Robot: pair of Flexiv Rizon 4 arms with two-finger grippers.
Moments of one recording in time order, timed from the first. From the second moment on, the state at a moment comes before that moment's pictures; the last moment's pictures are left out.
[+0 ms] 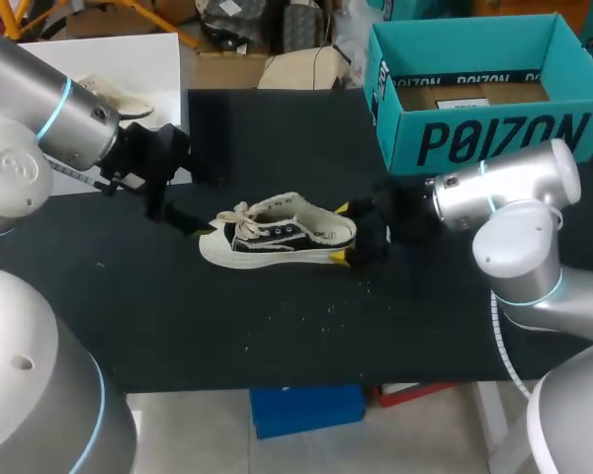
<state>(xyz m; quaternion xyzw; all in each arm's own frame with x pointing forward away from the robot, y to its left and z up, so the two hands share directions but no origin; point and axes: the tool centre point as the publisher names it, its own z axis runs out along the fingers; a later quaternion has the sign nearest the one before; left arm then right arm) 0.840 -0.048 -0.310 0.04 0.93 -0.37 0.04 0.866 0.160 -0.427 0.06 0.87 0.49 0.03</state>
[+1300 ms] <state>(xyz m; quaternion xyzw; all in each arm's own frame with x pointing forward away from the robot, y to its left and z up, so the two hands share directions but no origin) 0.838 -0.086 -0.285 -0.12 0.92 -0.37 0.02 0.871 0.167 -0.440 0.04 0.87 0.50 0.03</state>
